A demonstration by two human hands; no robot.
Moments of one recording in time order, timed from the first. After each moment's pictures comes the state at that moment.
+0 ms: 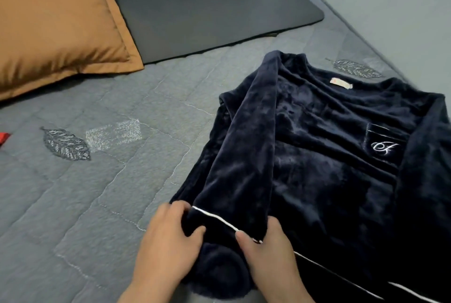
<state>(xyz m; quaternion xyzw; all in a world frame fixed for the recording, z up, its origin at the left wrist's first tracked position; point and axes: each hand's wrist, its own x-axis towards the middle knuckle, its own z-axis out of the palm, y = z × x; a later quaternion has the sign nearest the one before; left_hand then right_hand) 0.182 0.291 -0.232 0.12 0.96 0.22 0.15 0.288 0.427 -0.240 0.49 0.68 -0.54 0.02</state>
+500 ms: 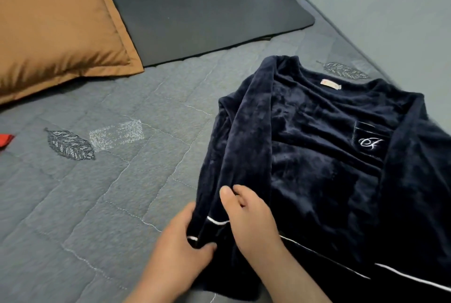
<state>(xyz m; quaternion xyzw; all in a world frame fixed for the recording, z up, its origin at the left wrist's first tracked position) 0.205 0.283 -0.210 0.14 0.84 0.43 0.30 0.252 0.415 -0.202 0.40 0.75 -0.53 -0.01</state>
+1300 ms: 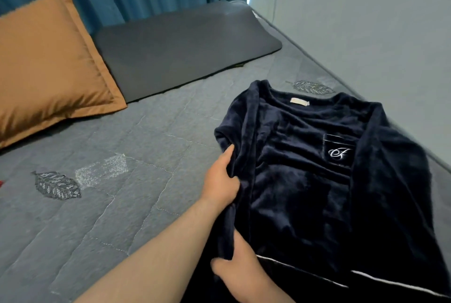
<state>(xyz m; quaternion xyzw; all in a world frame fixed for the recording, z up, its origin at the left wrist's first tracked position) 0.144 0.455 -0.232 0.23 0.81 0.47 0.26 0.292 0.427 -0.235 0.30 0.63 -0.71 0.00</state>
